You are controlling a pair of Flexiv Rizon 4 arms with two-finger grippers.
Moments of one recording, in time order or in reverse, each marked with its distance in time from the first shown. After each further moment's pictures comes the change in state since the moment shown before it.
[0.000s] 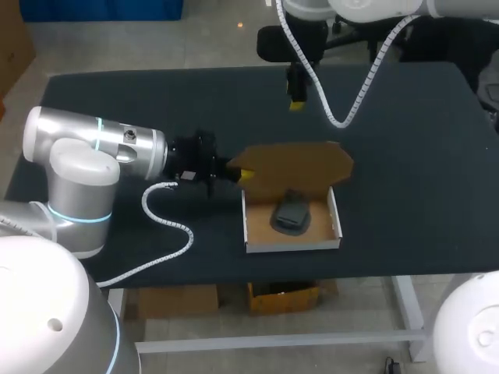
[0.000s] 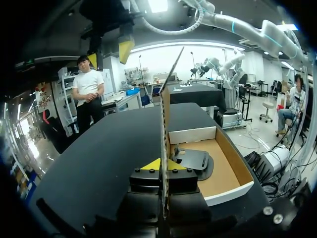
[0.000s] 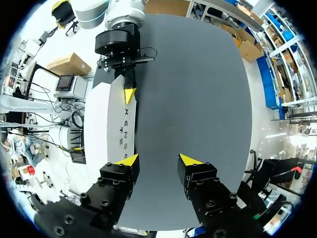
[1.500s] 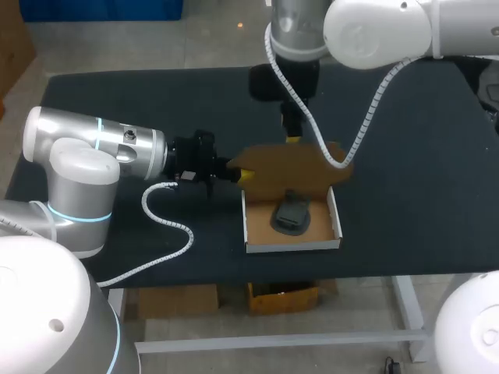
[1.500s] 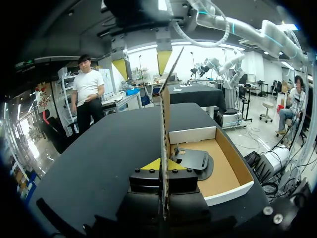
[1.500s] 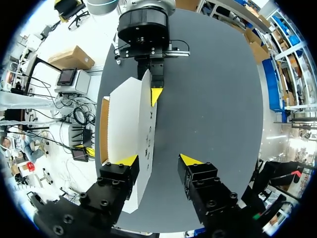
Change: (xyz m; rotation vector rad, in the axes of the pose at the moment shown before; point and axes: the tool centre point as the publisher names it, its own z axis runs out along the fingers) left arm 0.000 0.000 0.000 0.000 0.000 0.000; right arm 0.057 0.013 0.032 0.033 0.004 -0.028
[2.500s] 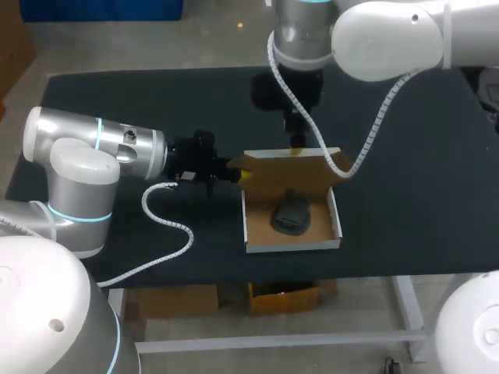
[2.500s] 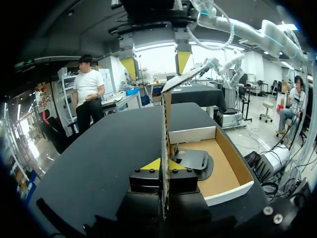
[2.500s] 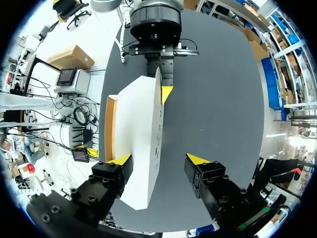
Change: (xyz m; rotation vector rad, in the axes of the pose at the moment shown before) left arm 0.000 0.000 0.000 0.000 0.000 0.000; right arm 0.020 -0.003 0.002 0.007 -0.008 0.012
